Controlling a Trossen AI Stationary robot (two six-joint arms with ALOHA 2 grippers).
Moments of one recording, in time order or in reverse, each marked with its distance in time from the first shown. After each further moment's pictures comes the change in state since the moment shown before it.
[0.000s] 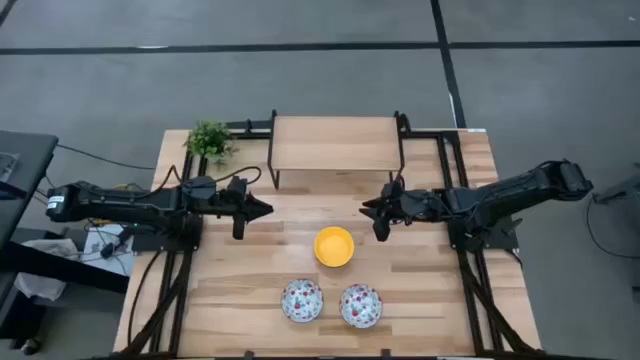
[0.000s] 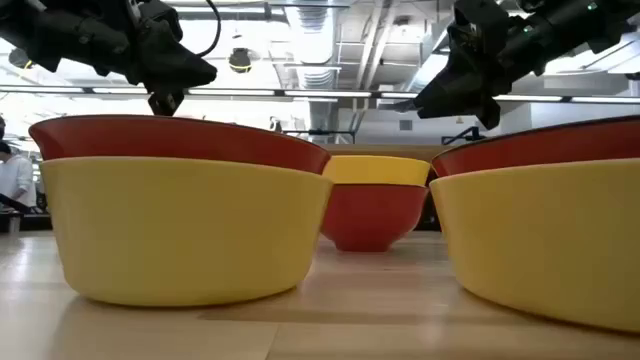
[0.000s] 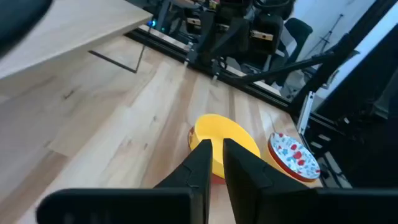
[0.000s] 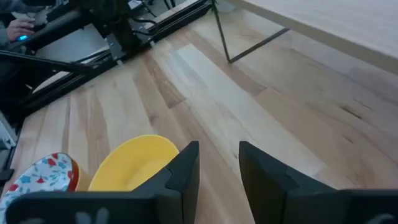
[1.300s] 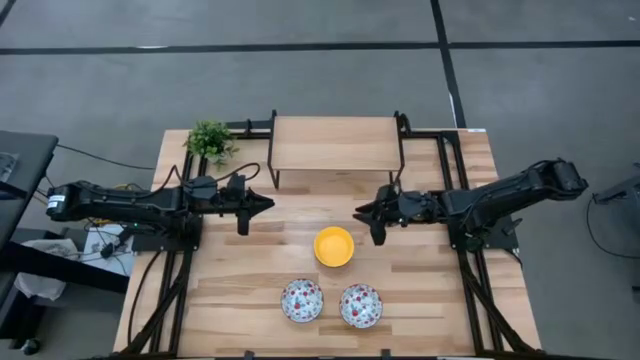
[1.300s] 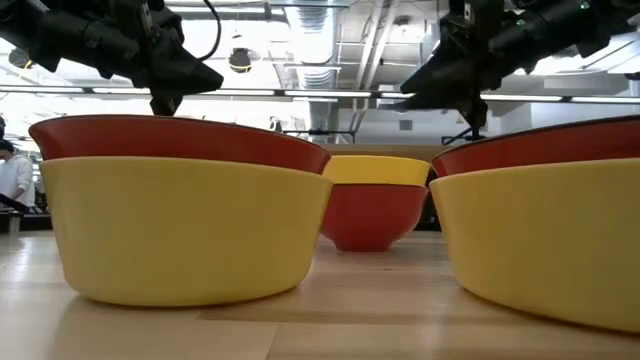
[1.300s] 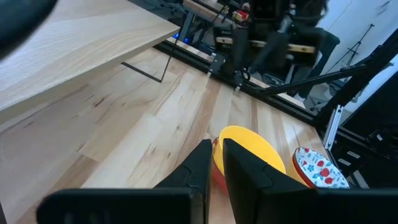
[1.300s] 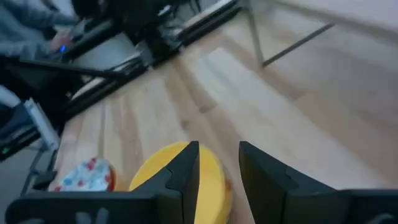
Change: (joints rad) left arm 0.000 0.023 -0.001 0.021 -0.098 -0.001; right arm 0.022 0.089 0.011 0.137 -0.078 0.026
